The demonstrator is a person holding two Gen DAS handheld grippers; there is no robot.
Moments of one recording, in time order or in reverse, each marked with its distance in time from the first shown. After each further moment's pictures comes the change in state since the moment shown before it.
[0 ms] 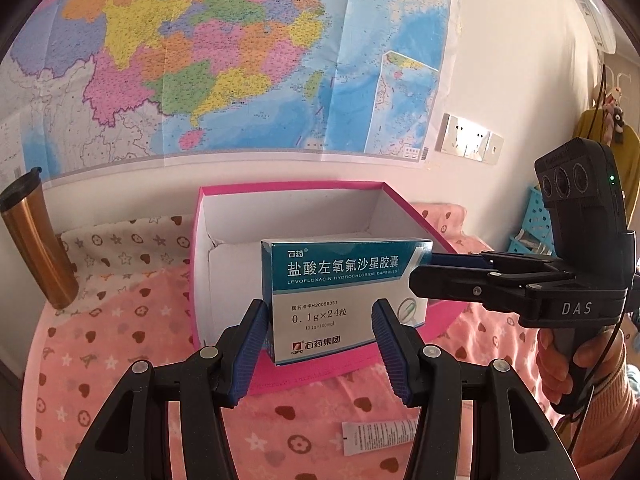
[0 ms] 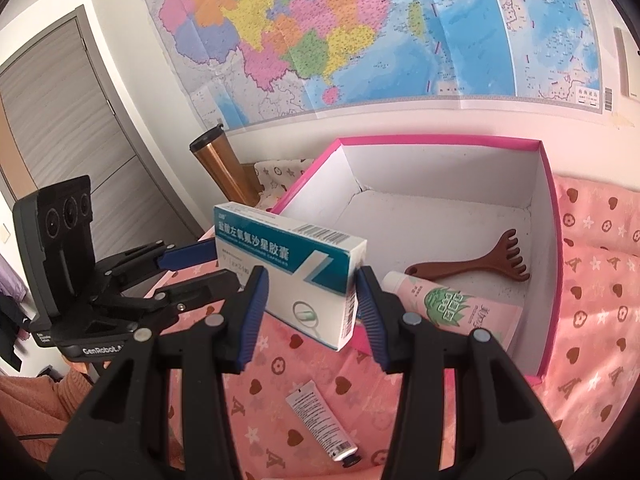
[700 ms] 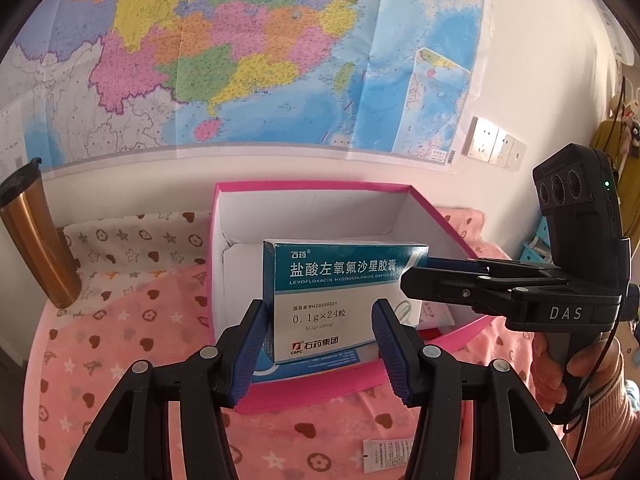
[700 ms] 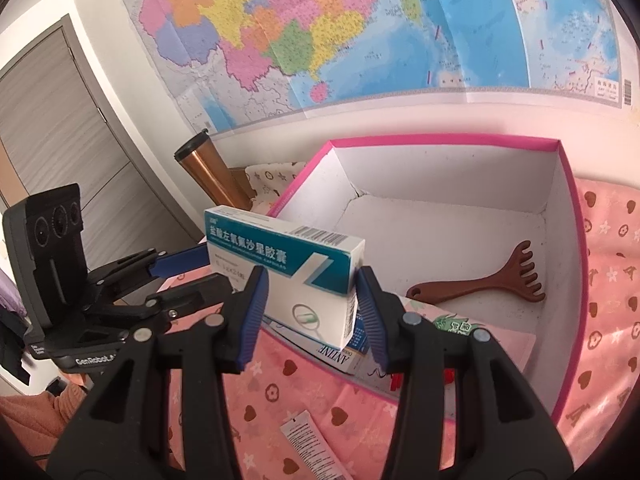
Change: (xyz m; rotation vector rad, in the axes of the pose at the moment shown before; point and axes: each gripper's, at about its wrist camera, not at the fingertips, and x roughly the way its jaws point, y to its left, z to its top) left arm 0.024 0.024 0.013 -0.048 0.039 0.030; right arm 0.037 -0.015 0.021 0.053 0.037 0.006
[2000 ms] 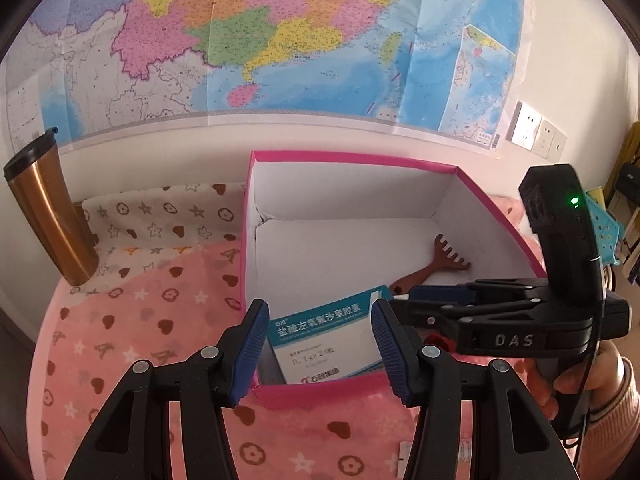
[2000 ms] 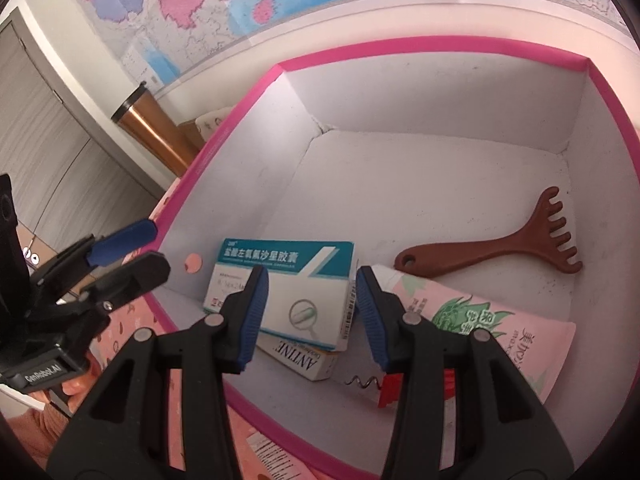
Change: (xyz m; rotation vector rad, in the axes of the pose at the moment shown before) left arm 0.023 0.019 -0.007 -0.040 0.051 0.104; right arm 0.073 -0.022 -0.012 0.076 0.182 -0.082
